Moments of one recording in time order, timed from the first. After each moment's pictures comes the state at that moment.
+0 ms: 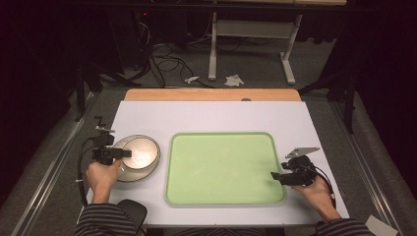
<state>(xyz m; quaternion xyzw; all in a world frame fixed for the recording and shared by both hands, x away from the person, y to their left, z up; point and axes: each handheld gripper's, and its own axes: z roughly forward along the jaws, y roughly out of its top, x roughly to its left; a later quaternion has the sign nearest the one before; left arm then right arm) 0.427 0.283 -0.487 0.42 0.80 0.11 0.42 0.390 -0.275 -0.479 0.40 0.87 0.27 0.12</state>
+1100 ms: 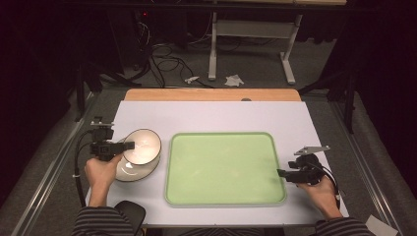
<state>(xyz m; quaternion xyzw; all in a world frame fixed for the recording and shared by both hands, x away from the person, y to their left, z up) 0.414 0.267 -0.442 0.43 0.74 0.11 0.50 0.392 -0.295 -0.477 0.45 0.84 0.29 0.12</state>
